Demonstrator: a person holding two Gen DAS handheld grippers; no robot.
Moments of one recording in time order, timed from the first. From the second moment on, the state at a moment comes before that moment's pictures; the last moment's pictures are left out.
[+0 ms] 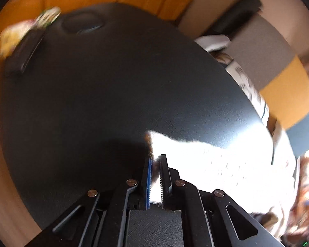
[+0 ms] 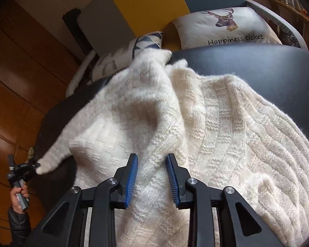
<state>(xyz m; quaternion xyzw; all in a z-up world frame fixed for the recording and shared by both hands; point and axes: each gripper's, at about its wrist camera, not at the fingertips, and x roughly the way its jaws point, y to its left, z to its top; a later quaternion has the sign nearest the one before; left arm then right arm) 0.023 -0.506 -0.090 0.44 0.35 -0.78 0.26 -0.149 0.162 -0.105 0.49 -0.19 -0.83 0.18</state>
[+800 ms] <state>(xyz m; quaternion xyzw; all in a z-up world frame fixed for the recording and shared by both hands) -0.175 -0.152 -0.023 0.45 0.10 -0.88 -0.07 -0.235 0.195 -0.149 0.51 0.10 -0.85 0.07</state>
